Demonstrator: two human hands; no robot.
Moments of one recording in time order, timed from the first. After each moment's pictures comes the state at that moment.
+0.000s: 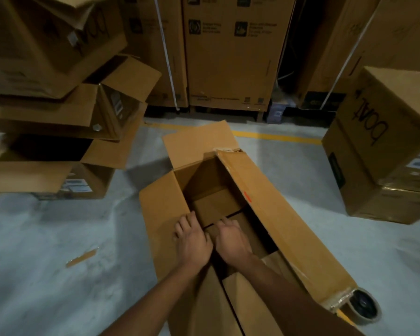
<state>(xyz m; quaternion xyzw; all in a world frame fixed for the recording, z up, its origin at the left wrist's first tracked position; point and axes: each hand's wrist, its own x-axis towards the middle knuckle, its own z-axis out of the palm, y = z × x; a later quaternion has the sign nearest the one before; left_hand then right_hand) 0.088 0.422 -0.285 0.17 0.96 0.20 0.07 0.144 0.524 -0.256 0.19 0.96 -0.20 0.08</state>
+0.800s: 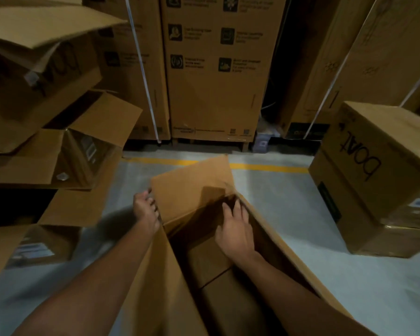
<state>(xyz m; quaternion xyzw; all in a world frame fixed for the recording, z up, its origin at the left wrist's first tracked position) -0.182 0.482 -0.211 -0.13 0.57 0.79 0.19 0.000 0.608 -0.211 0.32 0.93 -0.18 -0.06</state>
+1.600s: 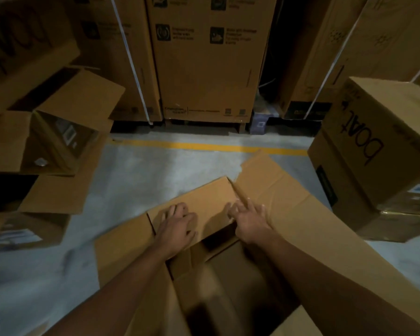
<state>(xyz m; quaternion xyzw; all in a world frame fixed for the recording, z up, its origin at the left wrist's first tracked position) -0.106 0.510 -0.296 0.45 0.89 0.11 0.06 0.025 0.711 -0.253 0.22 0.95 -0.07 0.19</state>
